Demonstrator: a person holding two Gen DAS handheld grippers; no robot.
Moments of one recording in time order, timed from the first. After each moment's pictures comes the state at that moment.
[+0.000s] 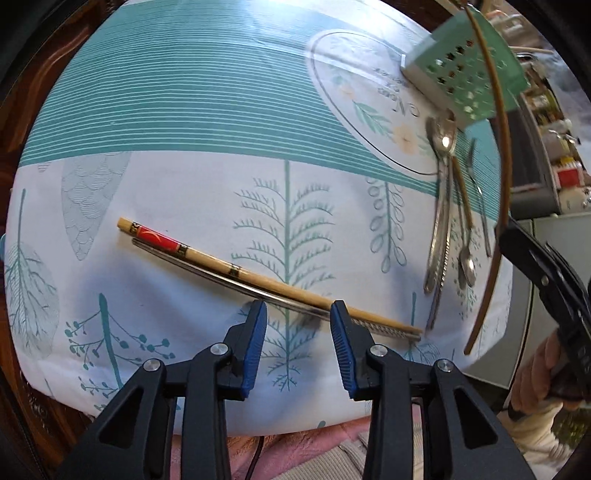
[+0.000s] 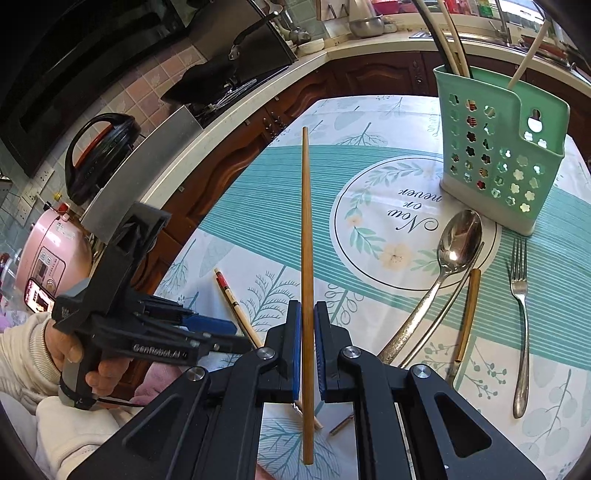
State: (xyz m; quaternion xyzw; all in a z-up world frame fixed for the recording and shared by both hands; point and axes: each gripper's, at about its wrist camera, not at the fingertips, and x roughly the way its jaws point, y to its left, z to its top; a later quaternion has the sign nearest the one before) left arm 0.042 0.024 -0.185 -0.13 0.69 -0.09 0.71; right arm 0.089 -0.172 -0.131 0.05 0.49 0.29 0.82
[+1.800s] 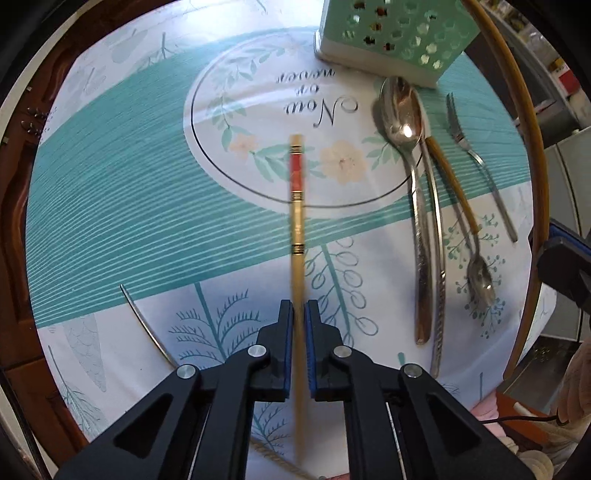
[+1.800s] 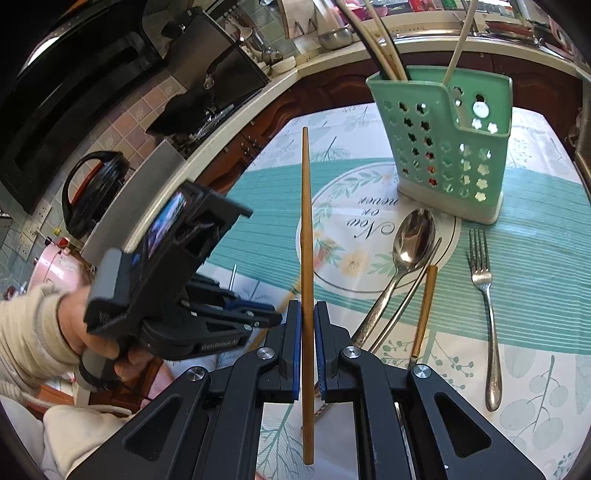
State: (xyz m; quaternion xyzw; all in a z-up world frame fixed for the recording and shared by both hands) left arm 0.091 -0.035 -0.166 0.06 0.67 -0.13 0.73; right arm 0.093 -0.221 -0.123 0.11 0.47 0.26 0.84
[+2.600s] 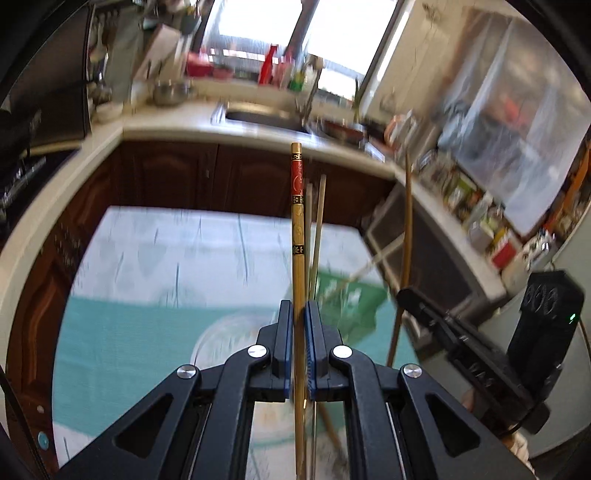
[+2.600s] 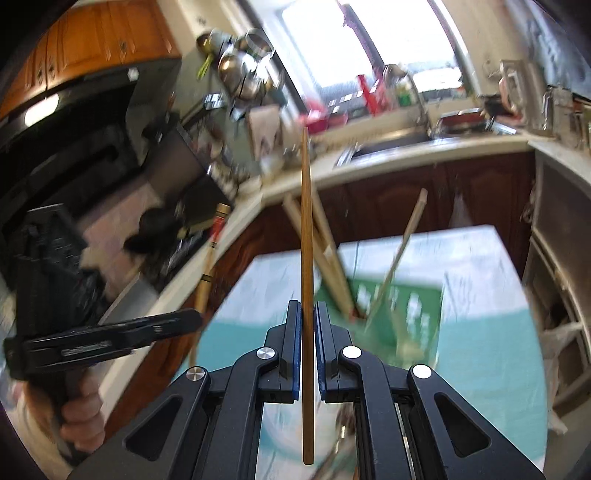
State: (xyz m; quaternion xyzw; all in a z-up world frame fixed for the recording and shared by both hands) left arm 0.155 -0.039 0.058 -0.11 0.38 -0.15 0.91; right arm 0.173 -0.287 -0.002 0.16 0.27 0.15 0.94
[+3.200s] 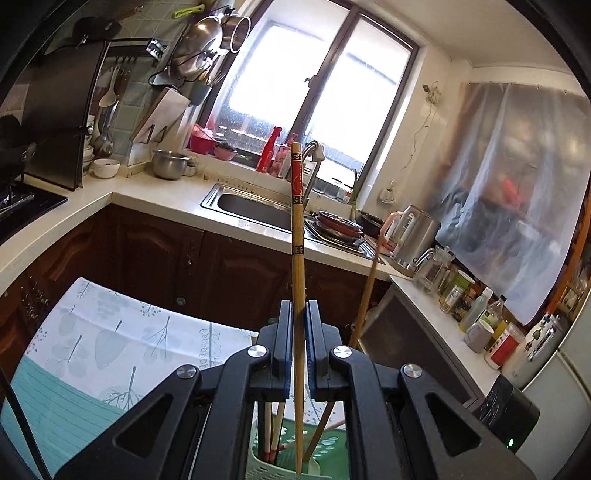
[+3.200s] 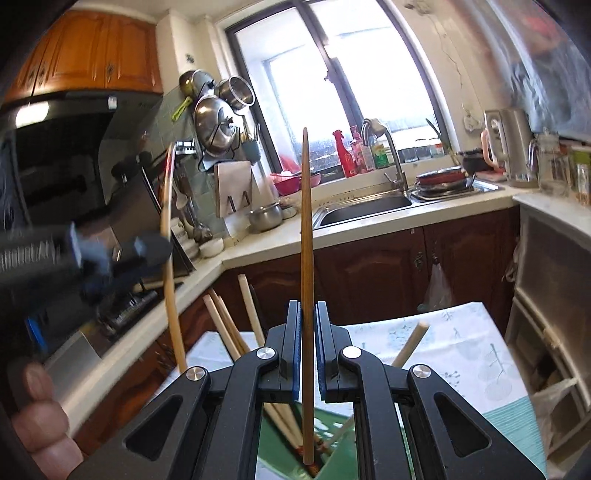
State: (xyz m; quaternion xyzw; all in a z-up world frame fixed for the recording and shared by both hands) left arm 0.236 -0.082 0.053 -0.17 0.21 -0.14 0.95; right arm 0.302 -0.295 -0.025 0.11 0.18 0.10 0.97
